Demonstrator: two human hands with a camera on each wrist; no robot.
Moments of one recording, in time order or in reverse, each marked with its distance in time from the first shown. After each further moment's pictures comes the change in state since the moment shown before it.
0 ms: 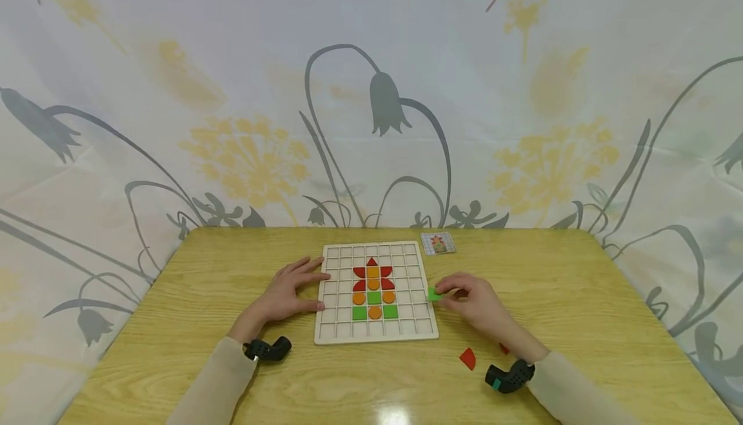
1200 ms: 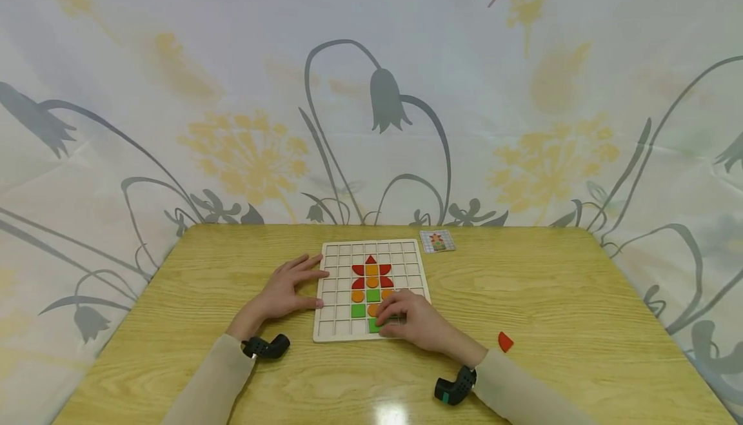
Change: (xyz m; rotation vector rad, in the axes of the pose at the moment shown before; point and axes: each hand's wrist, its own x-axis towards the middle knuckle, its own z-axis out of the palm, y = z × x) left_hand 0.000 -0.003 0.000 0.010 0.002 -0.001; right_hand 0.019 -0.027 0.082 -0.025 -0.256 -0.258
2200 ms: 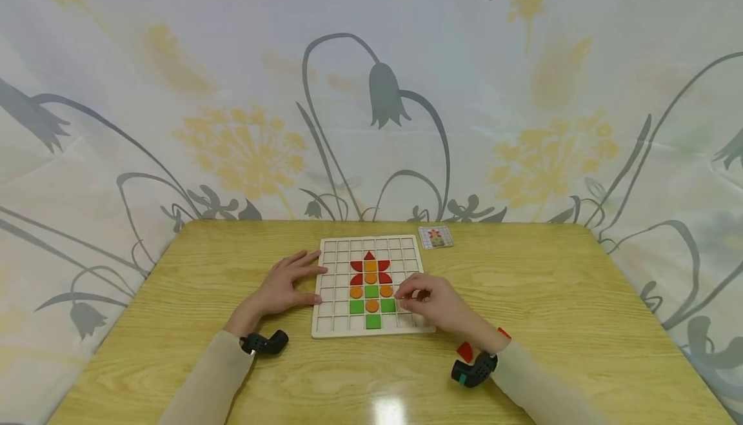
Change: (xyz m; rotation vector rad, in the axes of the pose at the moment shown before) left_hand 0.001 0.002 -0.001 -0.014 -0.007 0.003; right_hand -0.010 0.001 -0.039 0.154 0.100 0.138
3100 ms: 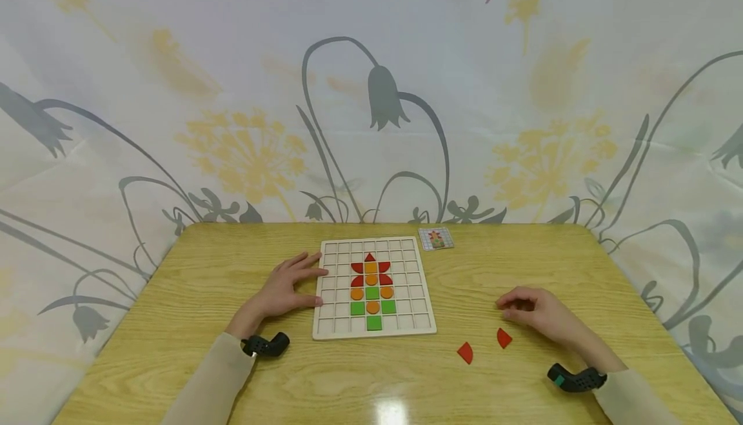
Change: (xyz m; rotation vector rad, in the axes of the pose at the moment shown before) left_hand 0.000 0.001 0.000 0.002 -0.001 -0.006; right_hand -0.109 0.047 -0.124 -0.109 0.024 0.238
